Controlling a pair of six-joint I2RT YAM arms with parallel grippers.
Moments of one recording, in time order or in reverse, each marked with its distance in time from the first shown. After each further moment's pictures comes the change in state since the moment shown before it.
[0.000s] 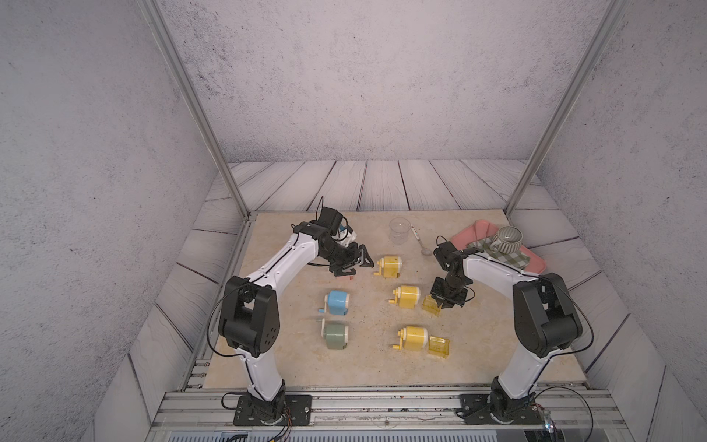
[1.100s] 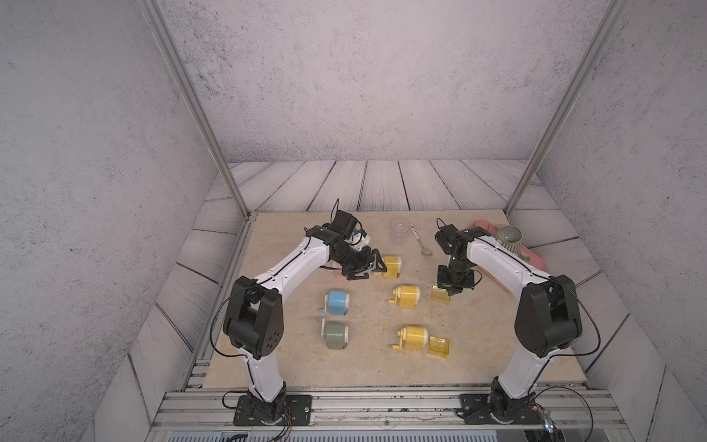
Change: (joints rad) left arm -0.114 0.008 -0.007 0.070 0.010 -0.078; right arm 0.006 0.000 0.261 -0.322 0.117 -0.251
